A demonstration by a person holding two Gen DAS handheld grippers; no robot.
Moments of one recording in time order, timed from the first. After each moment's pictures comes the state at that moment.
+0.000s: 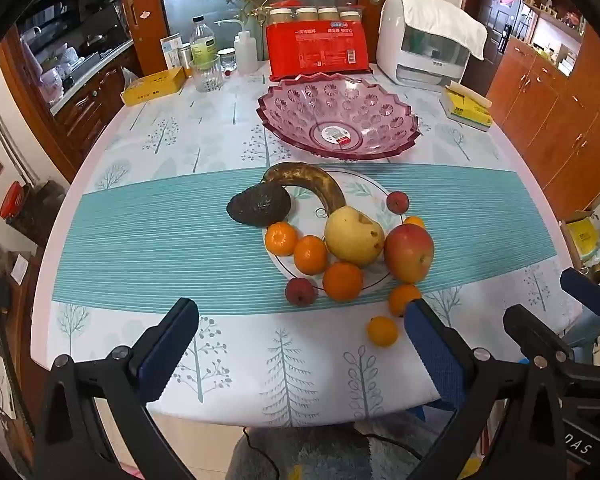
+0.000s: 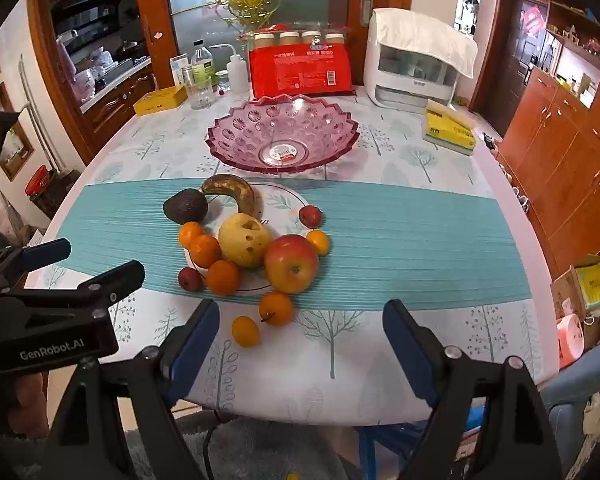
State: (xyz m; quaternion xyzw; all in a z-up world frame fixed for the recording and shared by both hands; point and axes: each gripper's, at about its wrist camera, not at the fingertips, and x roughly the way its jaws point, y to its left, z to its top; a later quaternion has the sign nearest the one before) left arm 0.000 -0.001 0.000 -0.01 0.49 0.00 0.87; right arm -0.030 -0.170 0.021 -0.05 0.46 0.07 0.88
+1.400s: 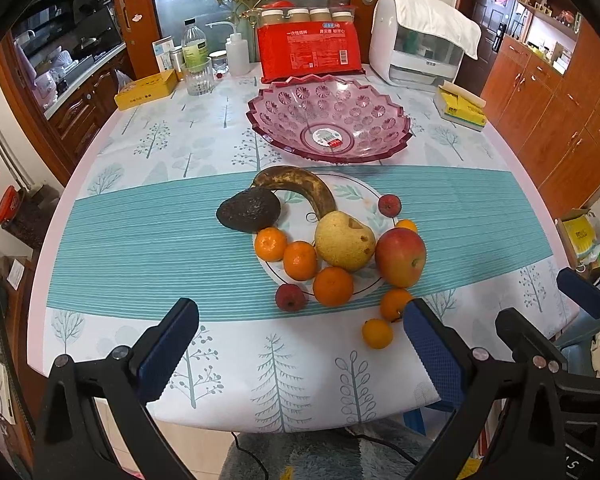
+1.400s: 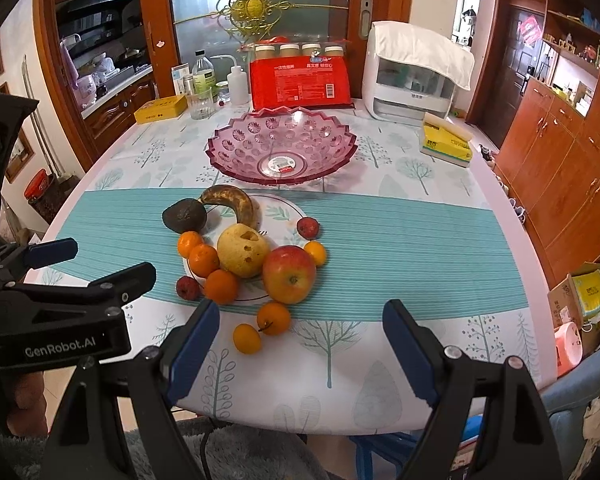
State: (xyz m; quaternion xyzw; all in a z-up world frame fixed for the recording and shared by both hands) left arm 0.006 -0.008 -0.002 -0.02 0.50 -0.01 0.87; right arm -0.032 -0.169 0.024 -0.06 0.44 0.07 0.89
